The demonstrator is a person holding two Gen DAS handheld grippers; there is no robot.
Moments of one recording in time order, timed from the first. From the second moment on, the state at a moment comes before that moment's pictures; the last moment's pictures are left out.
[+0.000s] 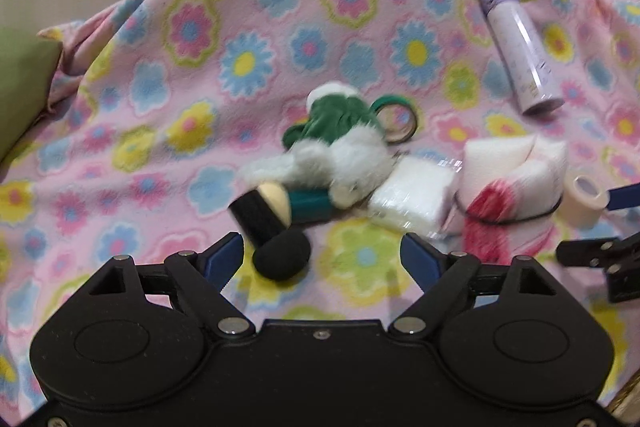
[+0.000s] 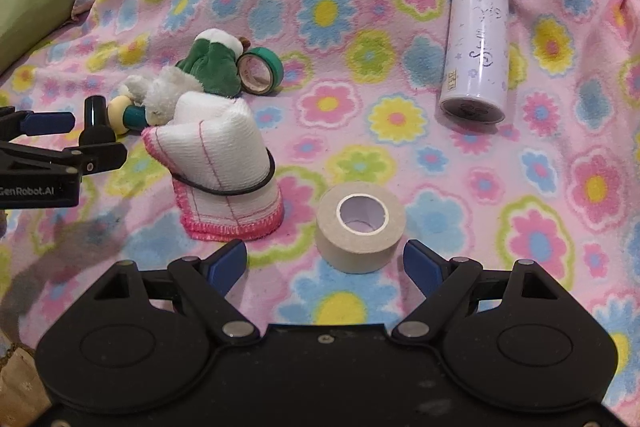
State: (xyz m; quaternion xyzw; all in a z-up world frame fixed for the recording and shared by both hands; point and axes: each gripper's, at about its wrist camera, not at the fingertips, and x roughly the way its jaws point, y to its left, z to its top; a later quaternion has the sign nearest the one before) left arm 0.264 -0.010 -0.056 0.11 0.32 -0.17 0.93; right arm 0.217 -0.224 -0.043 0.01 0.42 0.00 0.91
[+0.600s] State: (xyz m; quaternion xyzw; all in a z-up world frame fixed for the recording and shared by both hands) left arm 0.280 0.002 -0.057 0.33 0.26 -0.23 0.88; right arm 0.218 -0.232 -0.048 0.02 0.42 0.00 0.91
